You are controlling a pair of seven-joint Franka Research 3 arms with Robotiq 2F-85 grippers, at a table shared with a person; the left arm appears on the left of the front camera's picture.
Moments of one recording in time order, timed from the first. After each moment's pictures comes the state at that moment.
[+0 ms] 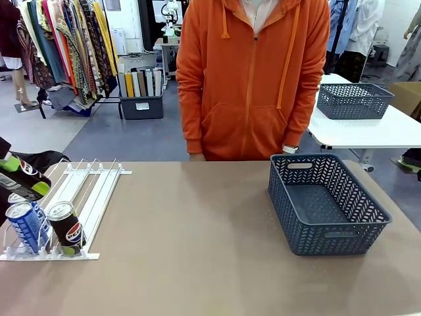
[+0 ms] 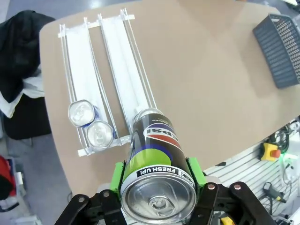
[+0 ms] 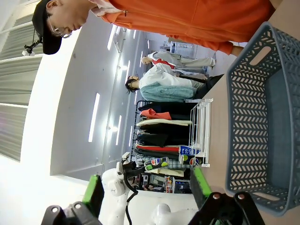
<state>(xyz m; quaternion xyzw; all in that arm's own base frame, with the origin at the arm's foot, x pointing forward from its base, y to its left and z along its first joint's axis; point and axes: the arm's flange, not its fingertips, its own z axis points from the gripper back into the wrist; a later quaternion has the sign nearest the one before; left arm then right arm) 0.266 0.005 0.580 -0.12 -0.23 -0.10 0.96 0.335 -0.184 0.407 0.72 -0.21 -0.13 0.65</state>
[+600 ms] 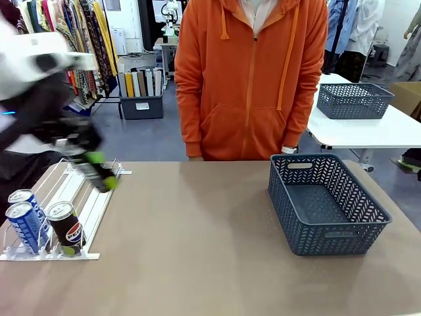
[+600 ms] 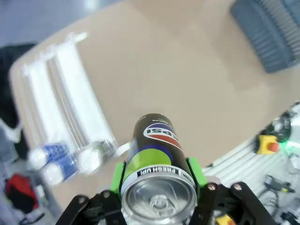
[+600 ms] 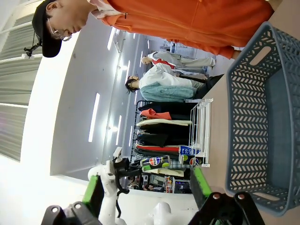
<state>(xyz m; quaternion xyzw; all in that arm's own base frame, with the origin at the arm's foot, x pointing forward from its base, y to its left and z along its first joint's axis) 0.299 -0.182 0.599 -0.06 -0.19 -0.20 0.96 0.335 -0.184 0.408 0.72 -0.21 -0.13 0.65</state>
